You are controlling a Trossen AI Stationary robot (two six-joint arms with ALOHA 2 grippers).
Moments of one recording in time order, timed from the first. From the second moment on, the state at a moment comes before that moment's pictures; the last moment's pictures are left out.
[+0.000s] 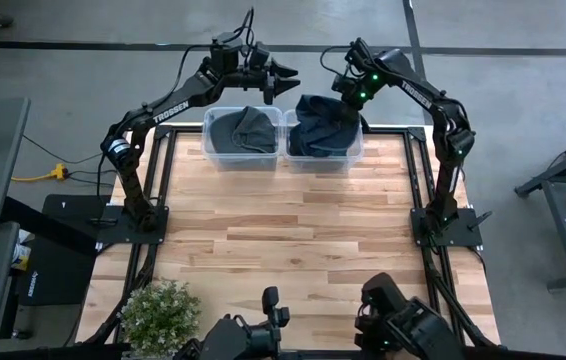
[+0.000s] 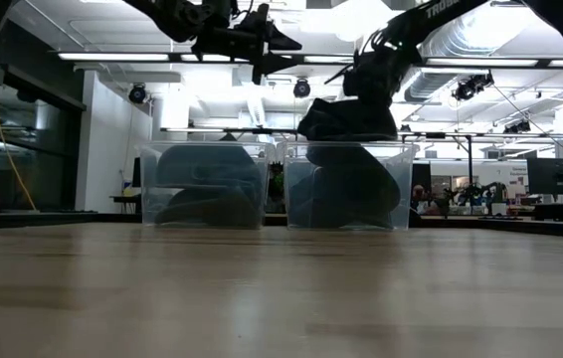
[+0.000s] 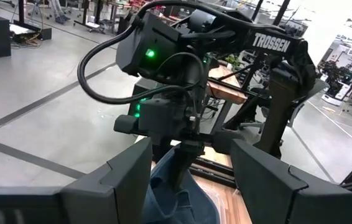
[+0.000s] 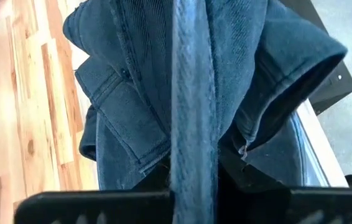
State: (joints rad) left arm 0.77 1.79 1.68 0.05 0.66 -0.21; right arm -0.95 1.94 1.92 -1.24 -0.57 -0.47
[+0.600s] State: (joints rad) left arm 0.77 1.79 1.68 0.05 0.67 -0.24; right arm -0.92 1.95 1.92 -1.30 -0.48 -0.44
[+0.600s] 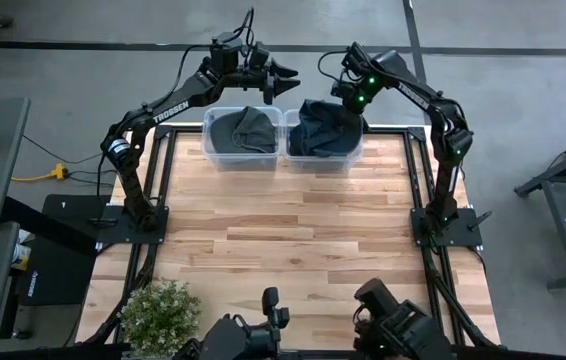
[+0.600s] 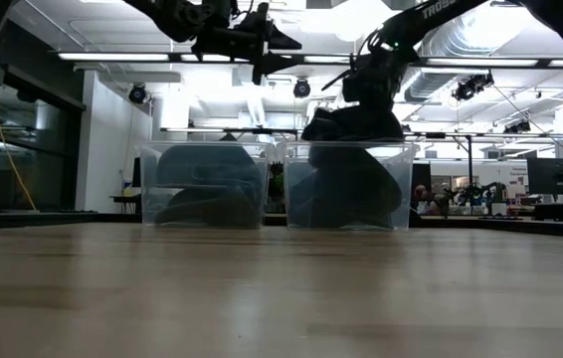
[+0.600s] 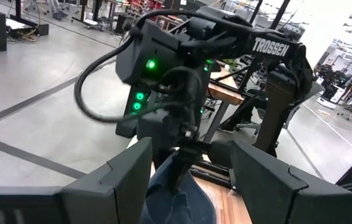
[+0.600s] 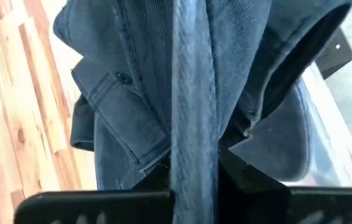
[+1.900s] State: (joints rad) left arm 0.77 1.79 1.68 0.05 0.68 -0.24; right arm -0.86 2.02 2.05 -1.43 -0.32 -0.38
